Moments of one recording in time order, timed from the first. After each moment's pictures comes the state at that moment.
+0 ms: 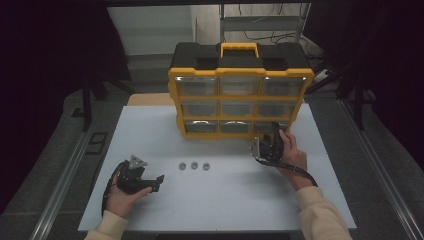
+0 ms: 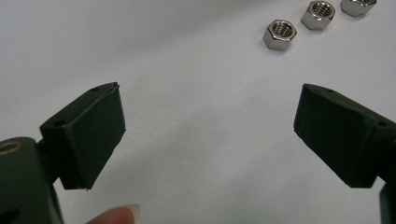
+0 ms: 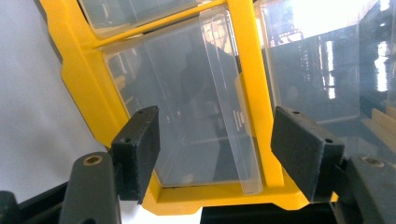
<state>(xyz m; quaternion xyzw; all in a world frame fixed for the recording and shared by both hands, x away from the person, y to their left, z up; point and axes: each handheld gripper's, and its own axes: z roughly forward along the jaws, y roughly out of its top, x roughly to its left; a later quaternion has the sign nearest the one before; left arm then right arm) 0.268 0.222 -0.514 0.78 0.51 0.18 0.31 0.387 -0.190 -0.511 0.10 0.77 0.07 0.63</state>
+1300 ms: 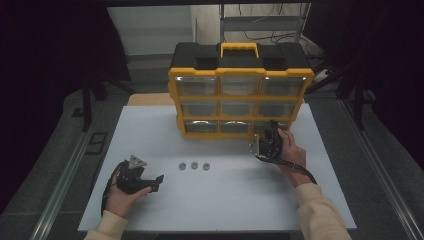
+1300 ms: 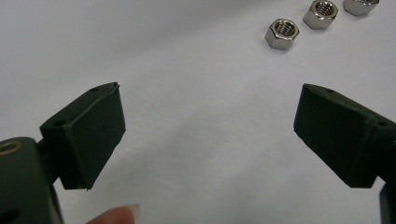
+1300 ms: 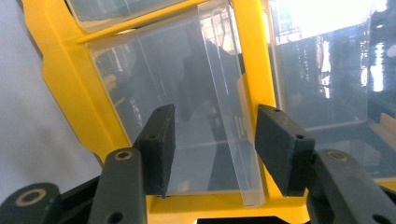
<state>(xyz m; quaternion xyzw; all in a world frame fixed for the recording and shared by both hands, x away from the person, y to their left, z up) 0.269 0.223 -0.515 0.78 0.52 0.17 0.31 0.399 -0.190 -0.514 0.11 0.76 0.06 0.63</state>
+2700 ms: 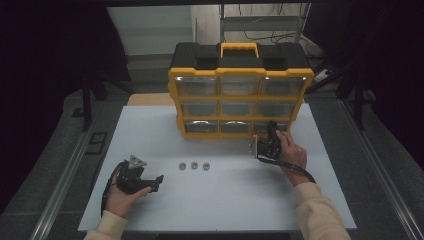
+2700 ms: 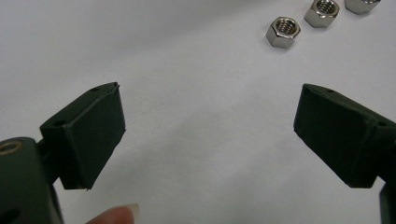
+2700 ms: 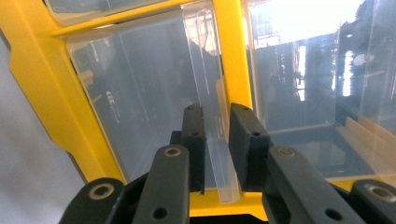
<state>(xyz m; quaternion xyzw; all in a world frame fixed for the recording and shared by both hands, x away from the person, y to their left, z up) 0.269 0.224 -0.515 0.78 0.52 0.17 0.31 0.399 -0.189 -0.512 0.08 0.75 0.04 0.65</state>
